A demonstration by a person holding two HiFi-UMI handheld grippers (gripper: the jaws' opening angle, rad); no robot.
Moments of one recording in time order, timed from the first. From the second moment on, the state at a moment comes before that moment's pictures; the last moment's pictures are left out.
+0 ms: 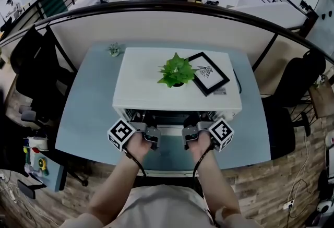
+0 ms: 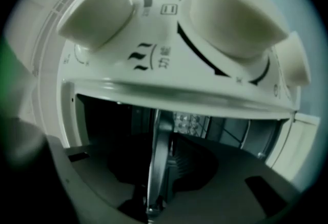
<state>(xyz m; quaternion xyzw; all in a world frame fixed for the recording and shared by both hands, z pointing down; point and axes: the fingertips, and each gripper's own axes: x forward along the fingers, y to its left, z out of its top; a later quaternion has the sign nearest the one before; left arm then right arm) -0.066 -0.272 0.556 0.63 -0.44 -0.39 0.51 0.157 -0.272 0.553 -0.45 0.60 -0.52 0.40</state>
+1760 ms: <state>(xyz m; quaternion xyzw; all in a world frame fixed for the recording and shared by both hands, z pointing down) -0.067 -0.052 0.550 0.61 -0.38 -0.30 0.63 0.137 -0.026 0.570 -0.49 0.50 -0.65 0.29</state>
